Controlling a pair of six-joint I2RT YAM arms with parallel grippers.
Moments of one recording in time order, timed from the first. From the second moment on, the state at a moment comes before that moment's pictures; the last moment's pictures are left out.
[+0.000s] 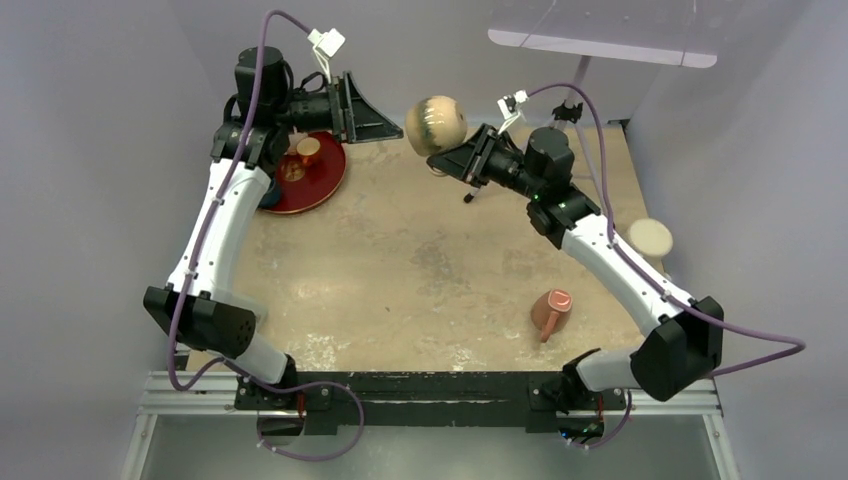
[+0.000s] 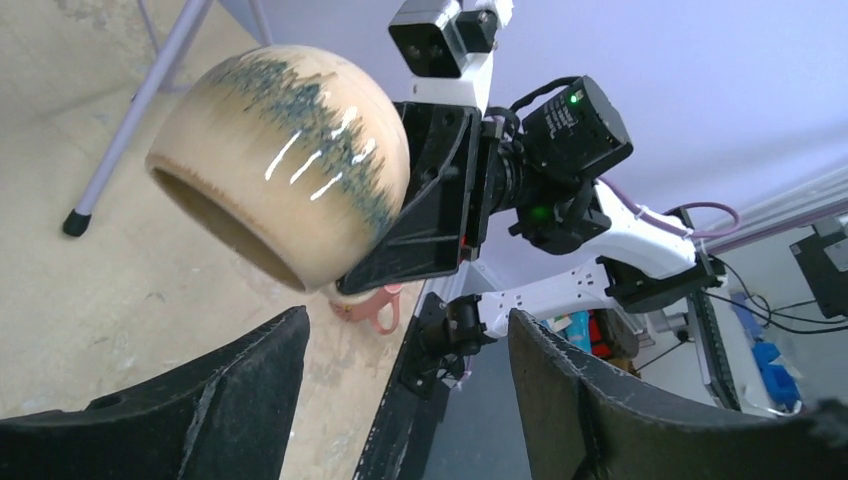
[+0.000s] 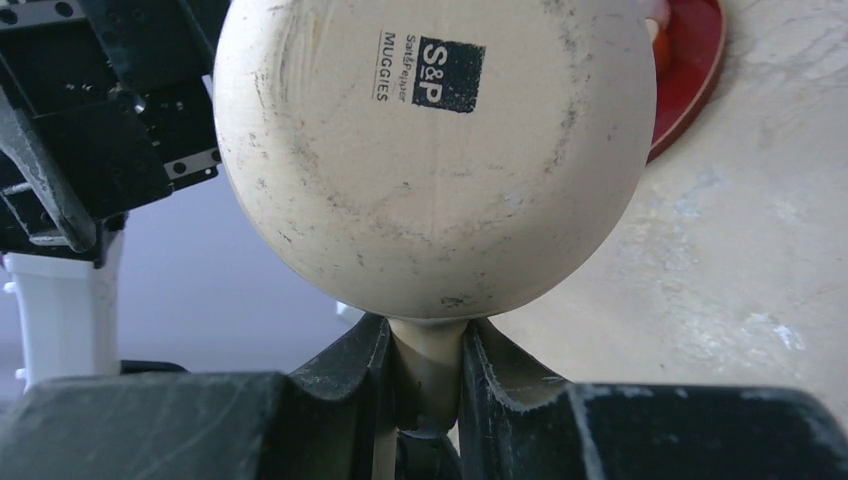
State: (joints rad) left arm -0.21 1.56 1.83 -0.48 1.08 -0.59; right arm 0.48 1.35 1.21 0.11 -0.47 0.89
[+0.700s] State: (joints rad) left arm -0.25 1.64 1.90 -0.38 1.04 -0.73; right arm 0.53 1.43 1.25 0.31 -0.53 1.02
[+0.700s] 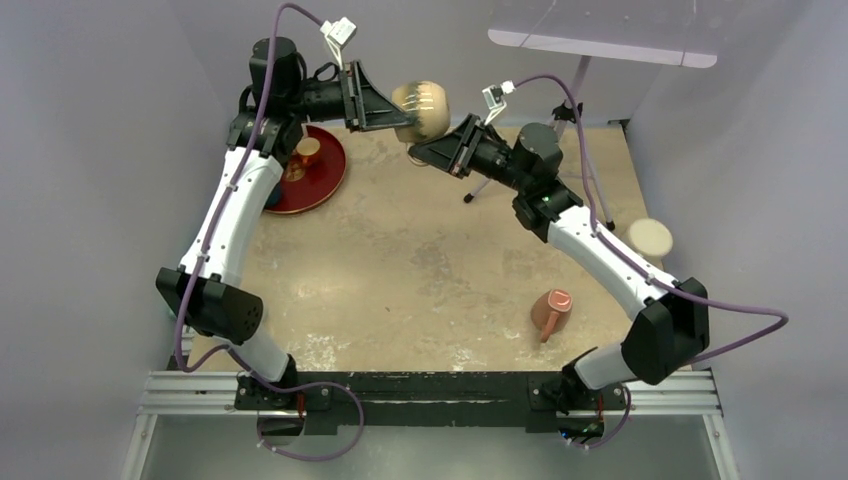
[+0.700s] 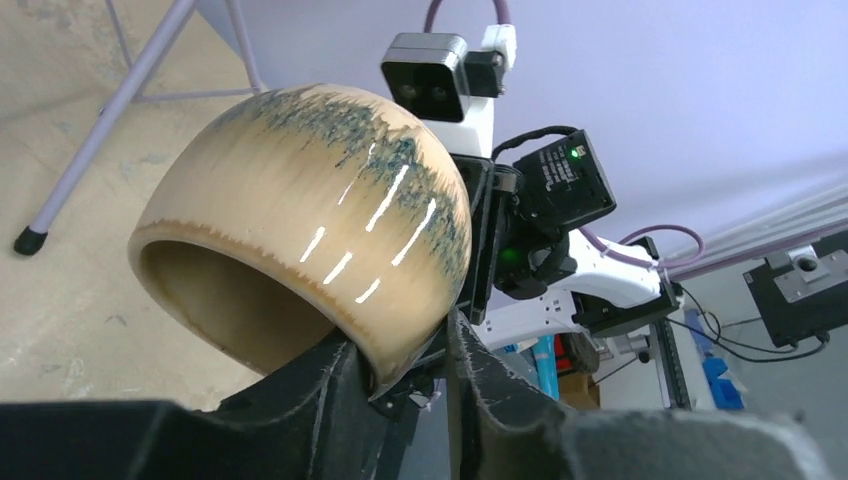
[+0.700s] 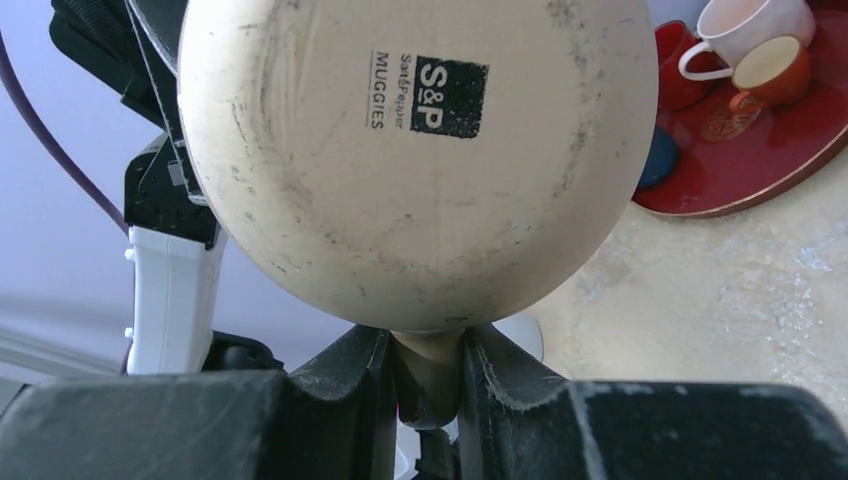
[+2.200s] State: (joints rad) left arm -0.03 2.27 2.21 -1.11 0.04 0.52; right arm 0.55 1.58 1.34 -0.19 -0.30 0.64
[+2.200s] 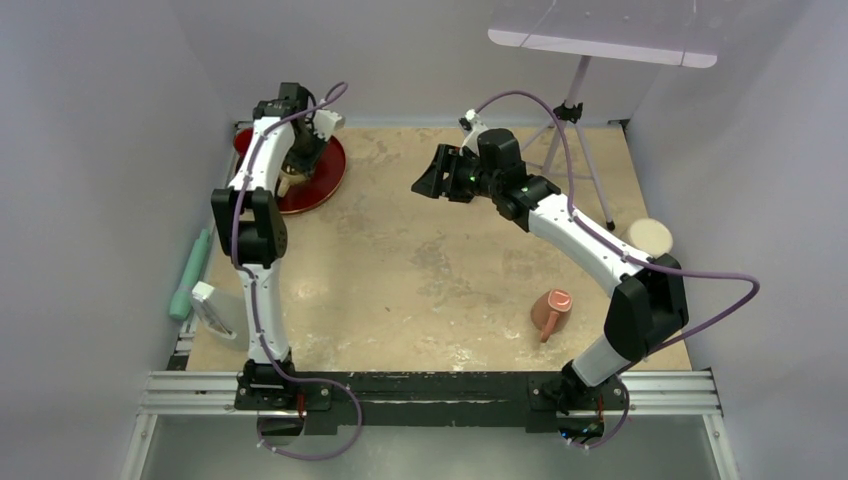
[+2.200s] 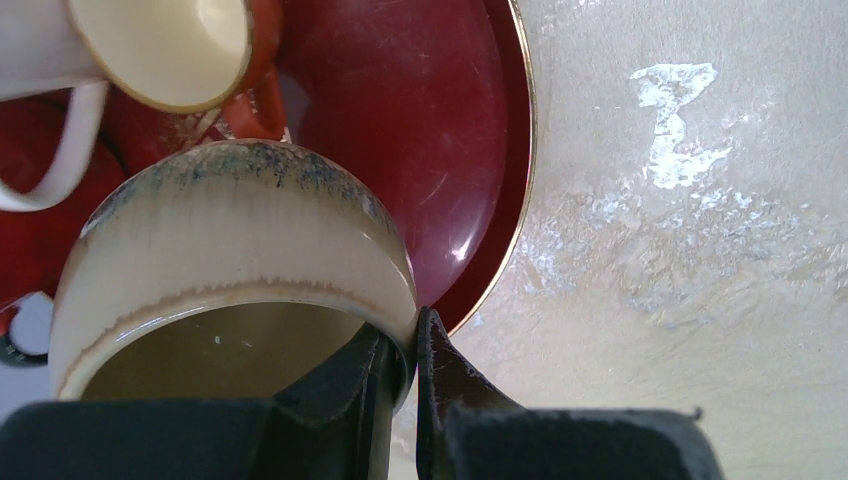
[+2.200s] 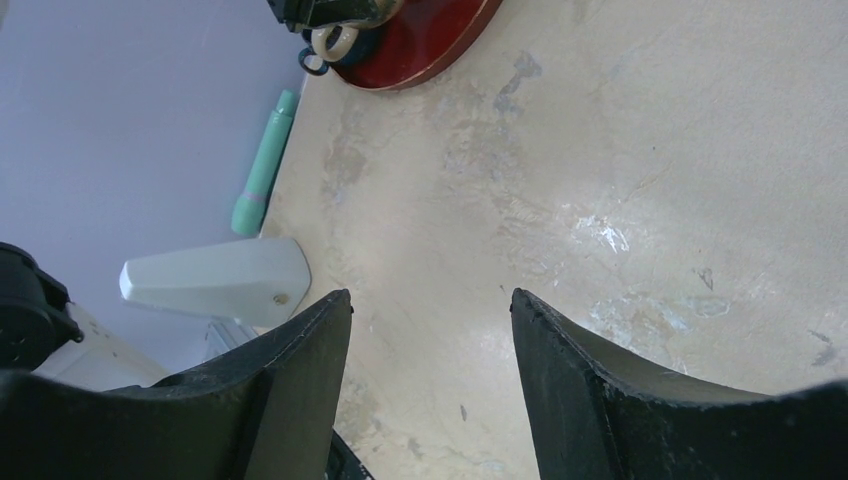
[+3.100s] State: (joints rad) left arm 0.06 2.37 2.24 -1.04 0.09 0.47; right arm 0.55 1.58 1.34 -0.26 -0.25 0.64
